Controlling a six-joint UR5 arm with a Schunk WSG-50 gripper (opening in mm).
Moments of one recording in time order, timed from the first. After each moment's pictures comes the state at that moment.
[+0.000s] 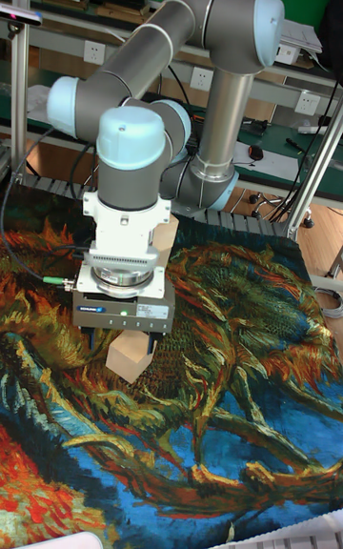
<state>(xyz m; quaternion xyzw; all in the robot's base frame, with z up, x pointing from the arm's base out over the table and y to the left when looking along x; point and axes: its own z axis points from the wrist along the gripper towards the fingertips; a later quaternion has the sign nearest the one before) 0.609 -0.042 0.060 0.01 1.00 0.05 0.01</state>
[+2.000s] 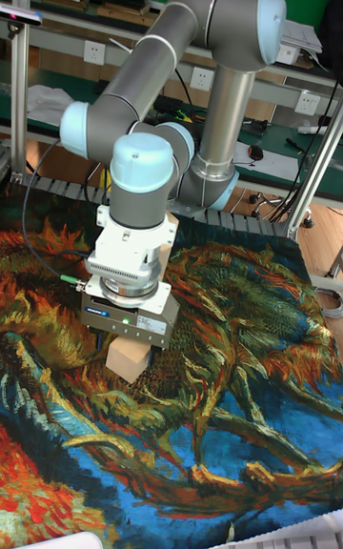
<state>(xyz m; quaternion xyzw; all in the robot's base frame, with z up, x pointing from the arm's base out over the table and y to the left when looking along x) 0.584 -0.036 0.021 0.12 0.99 0.04 0.00</state>
